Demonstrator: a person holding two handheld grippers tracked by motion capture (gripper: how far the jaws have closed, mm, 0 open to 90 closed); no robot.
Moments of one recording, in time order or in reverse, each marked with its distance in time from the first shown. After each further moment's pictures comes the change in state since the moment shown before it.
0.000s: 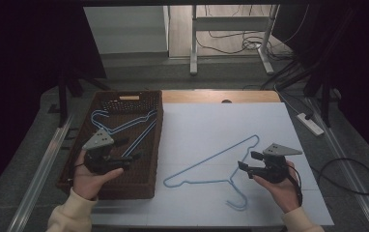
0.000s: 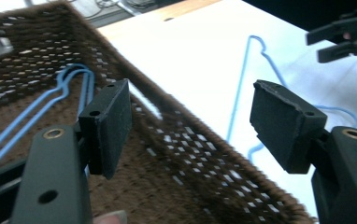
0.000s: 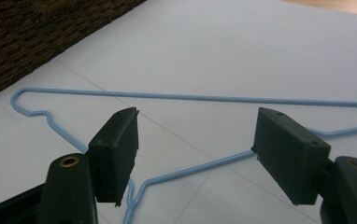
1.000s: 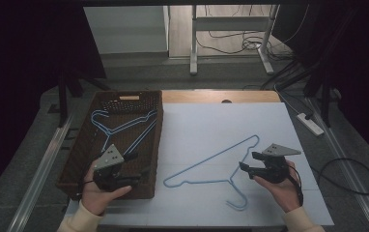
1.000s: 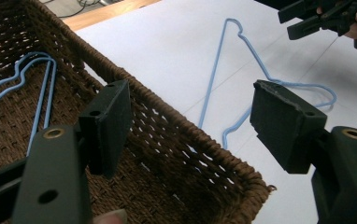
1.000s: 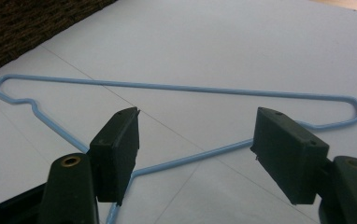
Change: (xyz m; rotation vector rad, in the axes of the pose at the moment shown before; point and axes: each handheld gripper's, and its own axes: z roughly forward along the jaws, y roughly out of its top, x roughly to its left) left arm -0.025 -0.027 0.008 0.002 -0.031 0.032; right arm -0.003 -0.002 0.002 0.032 -0.027 -0.032
